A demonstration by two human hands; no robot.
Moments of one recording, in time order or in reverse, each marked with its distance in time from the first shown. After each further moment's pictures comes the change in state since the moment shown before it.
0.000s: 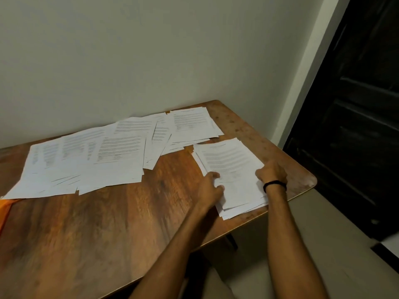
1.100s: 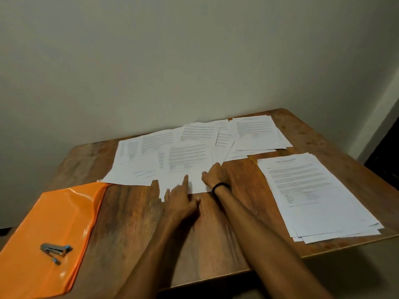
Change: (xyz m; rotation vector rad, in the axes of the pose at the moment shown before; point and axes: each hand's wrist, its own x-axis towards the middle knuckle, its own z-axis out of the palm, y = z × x) left_hand -0.027 -0.139 -0.213 0.593 0.296 -0.176; right_hand -0.155 -0.231 0.192 0.114 -0.417 -0.428
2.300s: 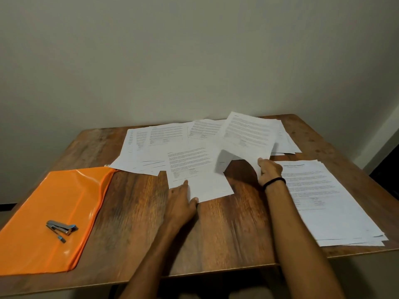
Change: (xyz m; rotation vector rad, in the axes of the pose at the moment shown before) left_hand -0.037 -0.019 0.003 -0.182 0.119 -0.037; right_hand 0.021 0.059 -0.098 0.990 0.236 0.408
